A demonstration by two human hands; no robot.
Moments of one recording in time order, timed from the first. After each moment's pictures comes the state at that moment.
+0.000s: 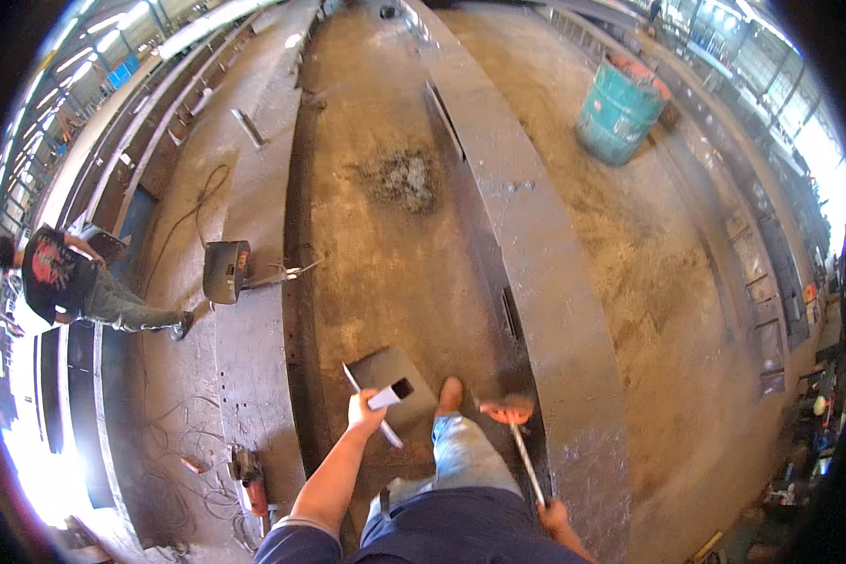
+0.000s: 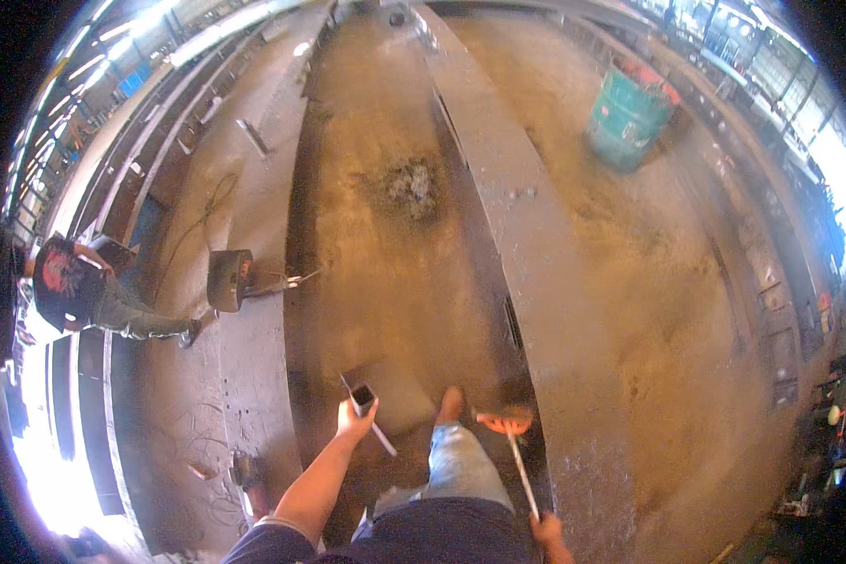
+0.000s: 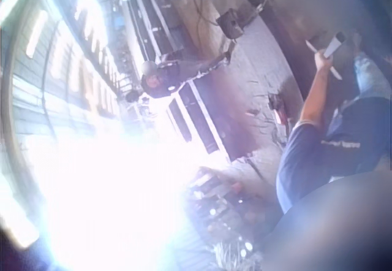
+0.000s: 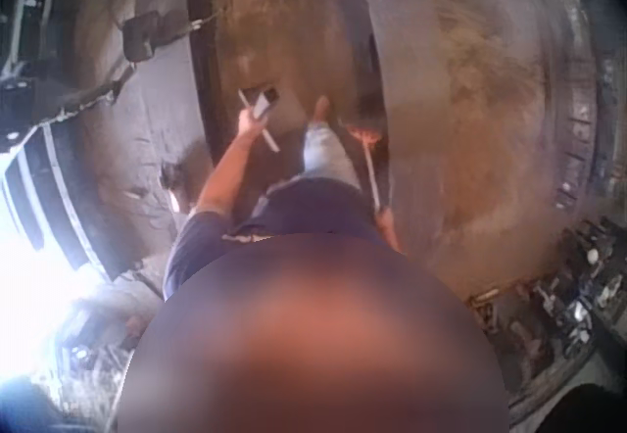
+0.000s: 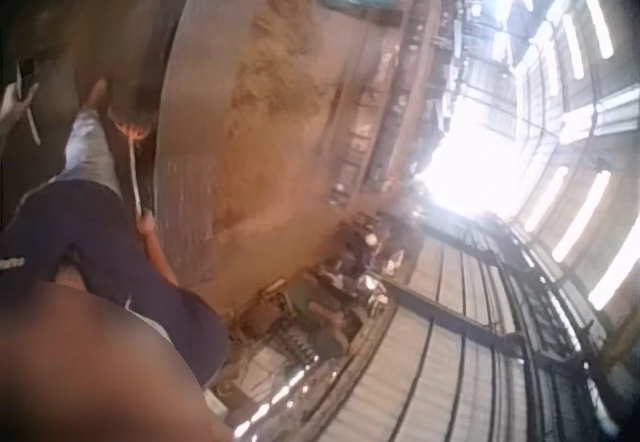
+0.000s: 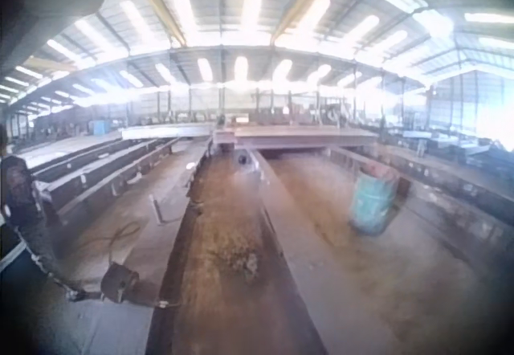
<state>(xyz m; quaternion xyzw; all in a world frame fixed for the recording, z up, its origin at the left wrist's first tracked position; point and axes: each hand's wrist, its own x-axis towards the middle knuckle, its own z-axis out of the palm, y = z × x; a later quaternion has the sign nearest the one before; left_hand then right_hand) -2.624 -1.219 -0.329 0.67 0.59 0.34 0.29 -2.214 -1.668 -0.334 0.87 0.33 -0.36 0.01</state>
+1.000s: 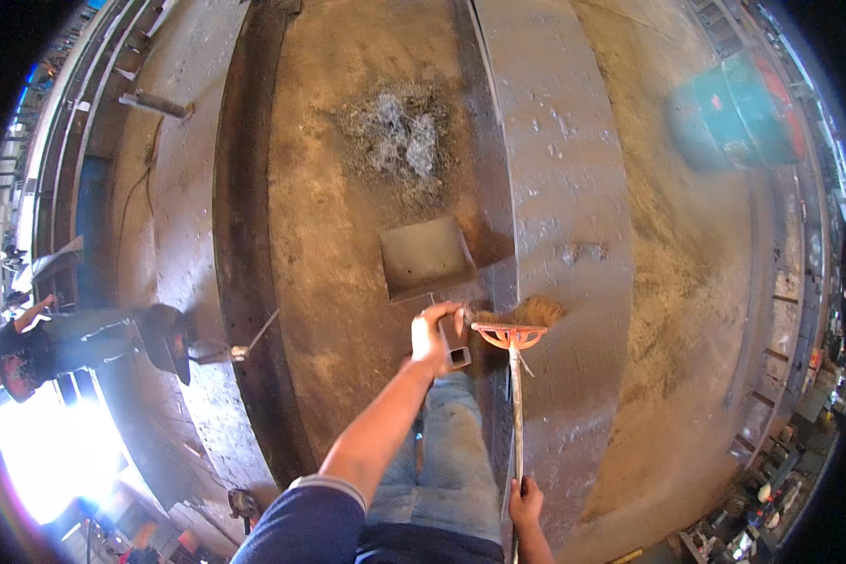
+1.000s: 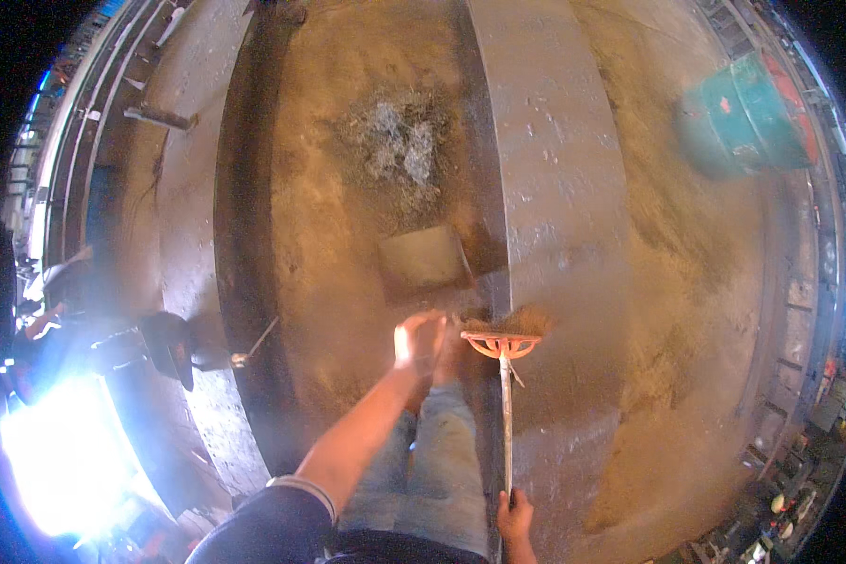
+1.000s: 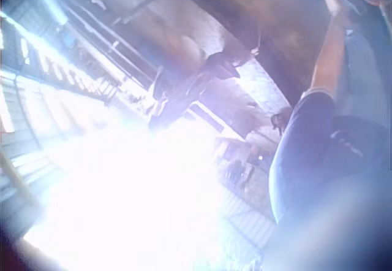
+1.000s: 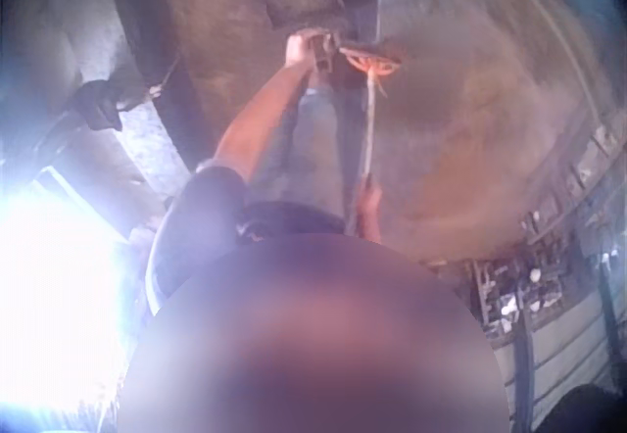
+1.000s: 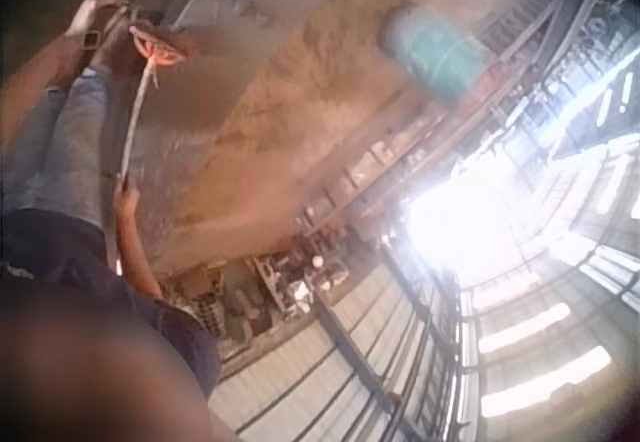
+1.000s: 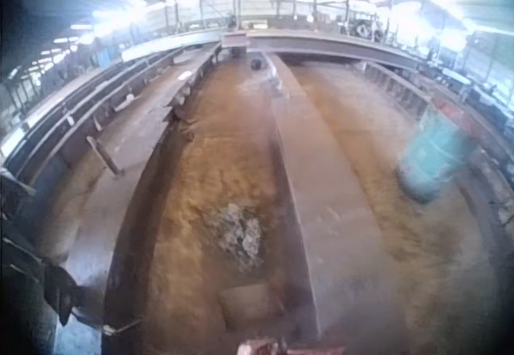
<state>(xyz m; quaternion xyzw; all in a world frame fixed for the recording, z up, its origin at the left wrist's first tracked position) -2.201 -0.549 -0.477 0.60 0.60 0.35 0.40 -2.046 -0.952 -0.340 0.87 0.25 -0.41 -0.11</state>
